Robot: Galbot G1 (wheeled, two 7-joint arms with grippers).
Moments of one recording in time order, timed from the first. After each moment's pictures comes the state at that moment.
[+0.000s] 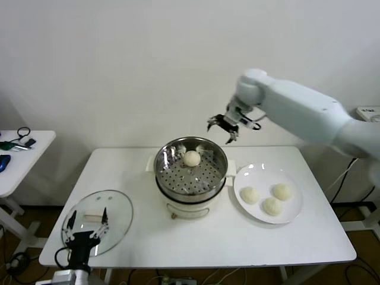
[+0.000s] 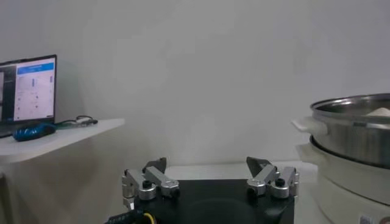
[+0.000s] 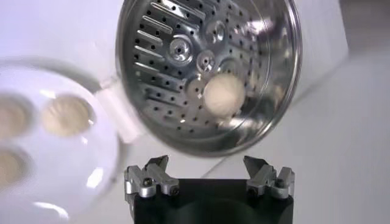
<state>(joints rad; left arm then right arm) 1.69 -1.51 -0.74 -2.02 -0.07 -0.09 -0.03 0.55 0.95 -1.16 1.12 0.06 0.19 -1.07</state>
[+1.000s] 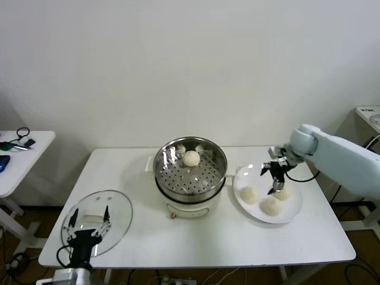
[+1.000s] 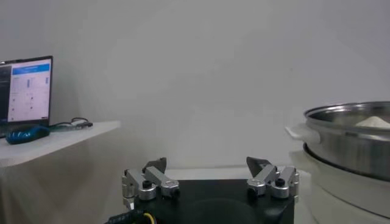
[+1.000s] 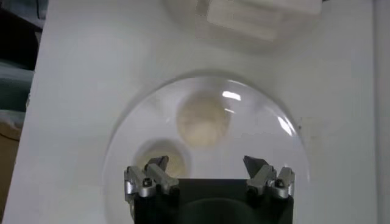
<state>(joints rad) 1.69 -1.51 -0.73 -2.04 -0.08 -0.06 -0.04 0.18 0.80 -1.04 1.02 0.13 -0.13 -1.13</state>
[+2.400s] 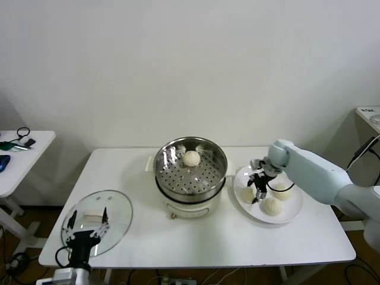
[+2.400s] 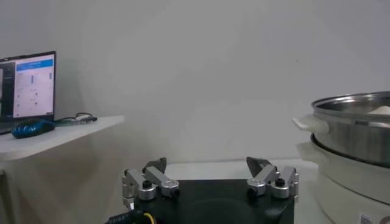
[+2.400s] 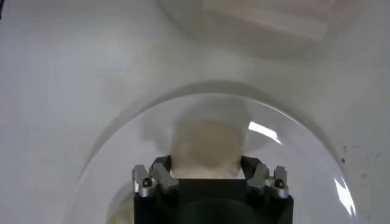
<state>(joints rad) 1.68 -1.51 -0.74 -2.01 -0.07 -0.06 -0.04 0.07 0.99 -0.94 0.81 0.05 -0.07 -1.14</state>
